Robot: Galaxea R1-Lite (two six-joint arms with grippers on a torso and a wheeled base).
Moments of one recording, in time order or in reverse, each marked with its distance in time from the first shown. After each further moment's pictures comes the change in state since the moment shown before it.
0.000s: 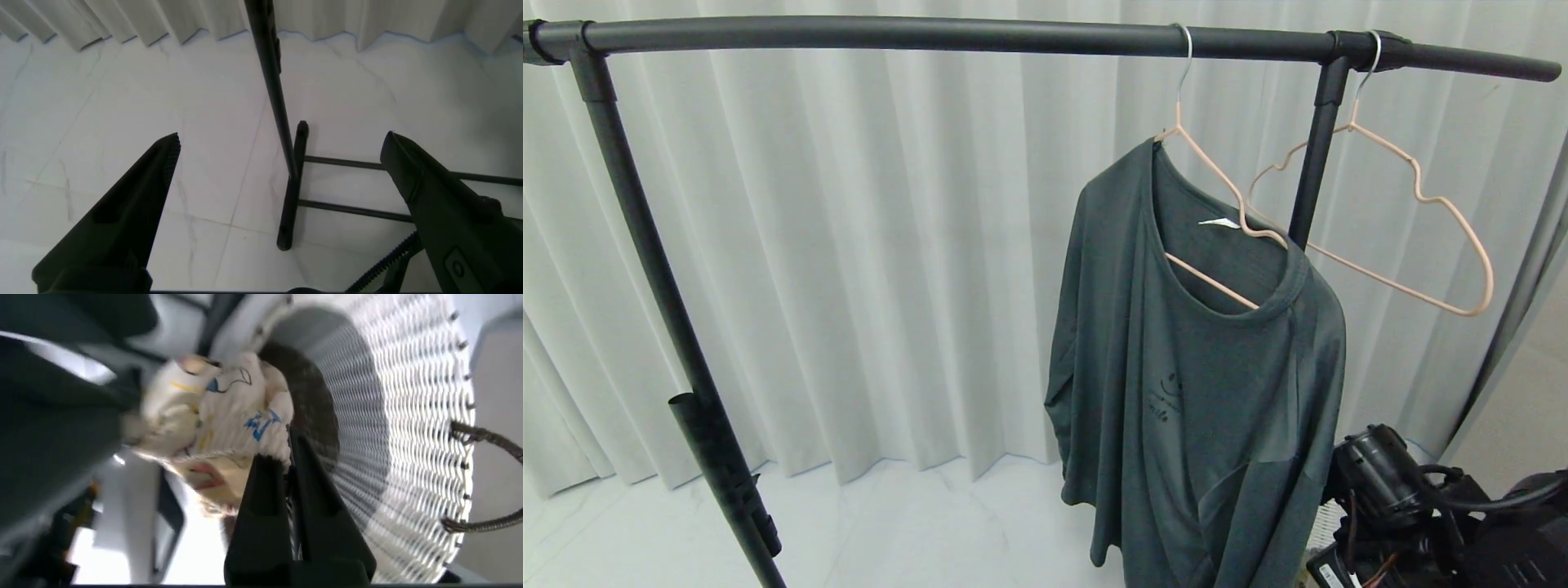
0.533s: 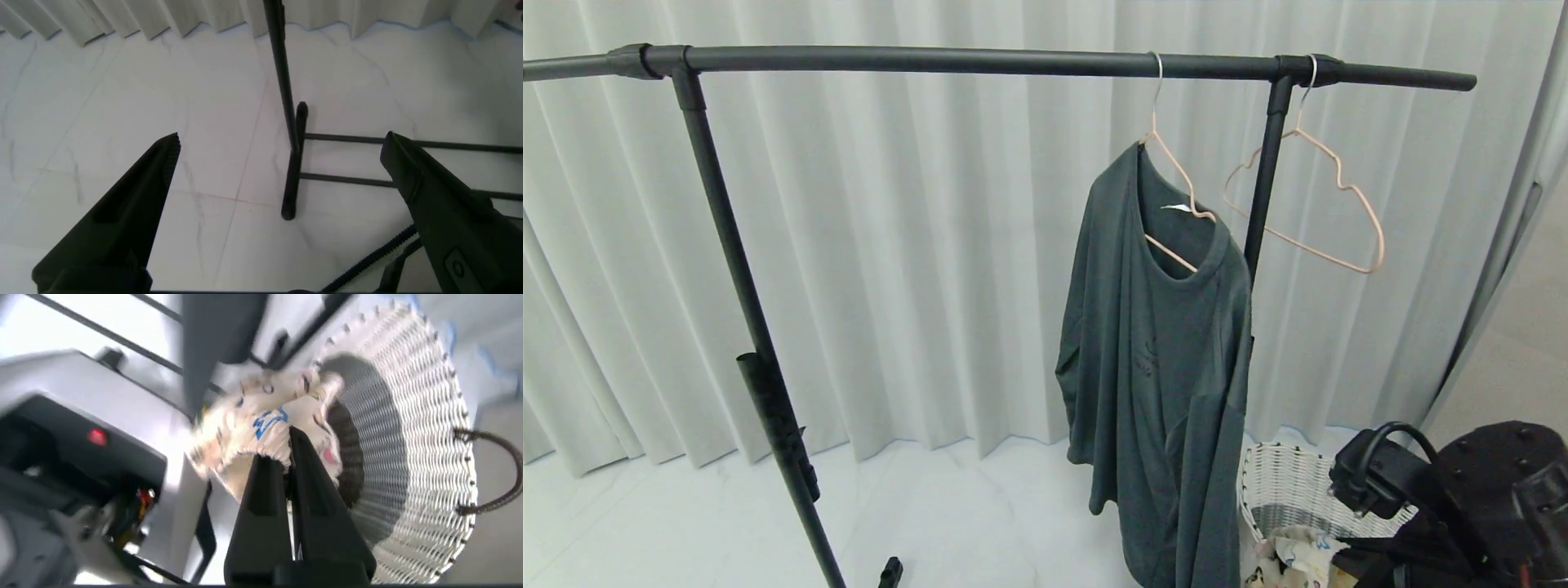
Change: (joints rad) left arm -0.023 -0.010 0.000 0.000 -0.007 -0.003; right arm 0.298 -0.426 -0.040 0.214 -0.054 0.084
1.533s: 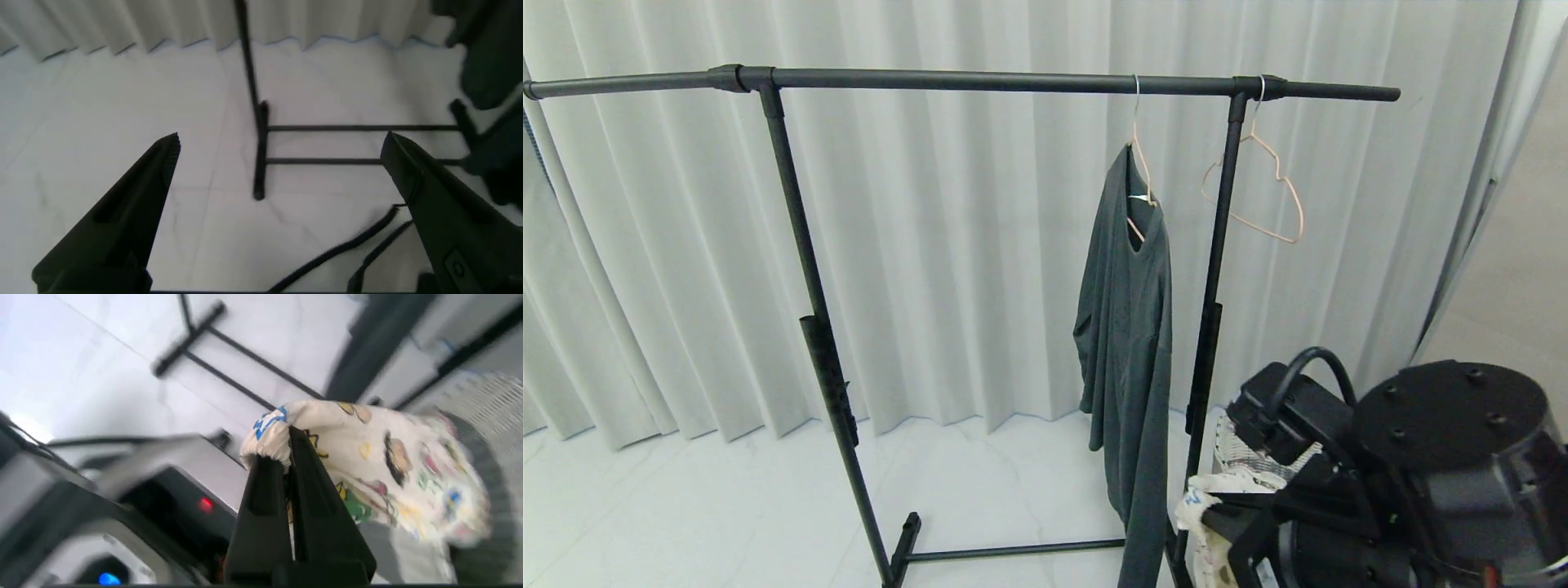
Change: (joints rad) left arm -0.038 -0.136 0.000 0.001 -0.179 -0.022; right arm 0.259 0.151 -0.284 -0.074 -0.002 0.183
